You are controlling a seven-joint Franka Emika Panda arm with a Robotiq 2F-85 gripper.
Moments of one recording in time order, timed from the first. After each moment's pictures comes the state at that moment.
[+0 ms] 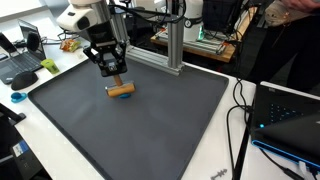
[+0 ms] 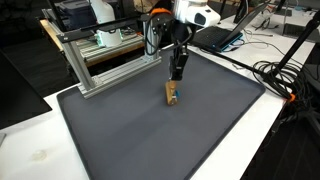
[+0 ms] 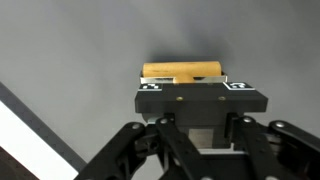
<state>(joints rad) -0.06 0.44 0.05 -1.76 -0.14 2.19 -0.81</state>
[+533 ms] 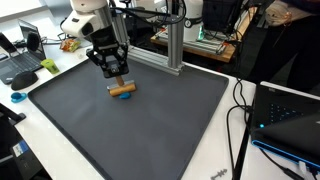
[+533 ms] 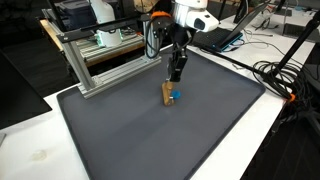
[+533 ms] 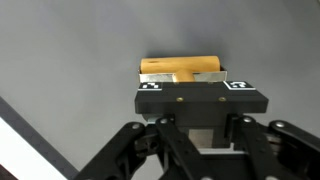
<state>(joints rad) -0.06 0.46 0.05 -1.76 -0.16 2.18 -0.81</state>
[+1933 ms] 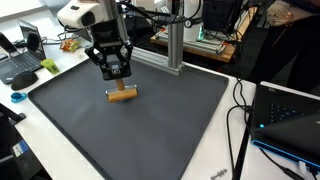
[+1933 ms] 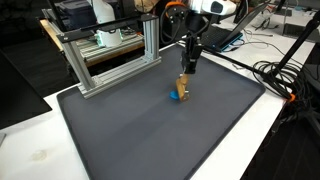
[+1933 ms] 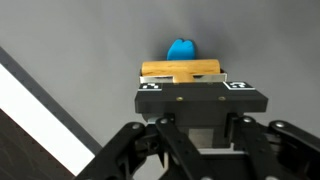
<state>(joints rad) -0.01 0.44 0.07 -1.72 -0.17 2.20 -0.71</state>
